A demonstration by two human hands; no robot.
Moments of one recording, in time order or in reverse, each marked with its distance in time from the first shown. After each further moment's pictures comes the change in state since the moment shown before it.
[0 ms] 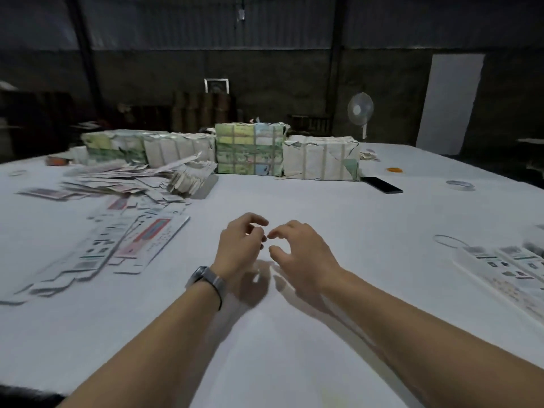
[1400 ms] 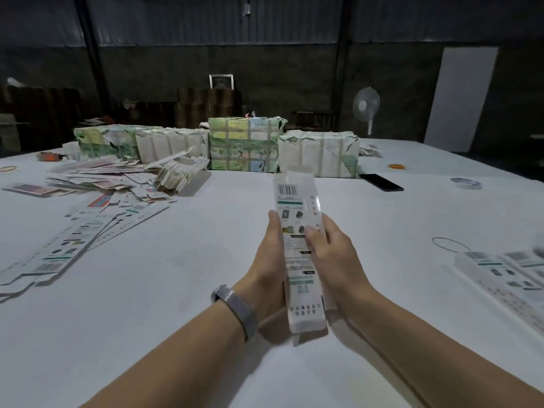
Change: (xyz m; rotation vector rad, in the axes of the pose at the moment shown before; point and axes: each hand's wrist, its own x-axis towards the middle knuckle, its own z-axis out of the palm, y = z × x) left_hand -0.035 0.048 0.084 -0.873 -0.315 -0.388; right_hand -0.028 0.038 -0.035 0.780 0.174 0.290
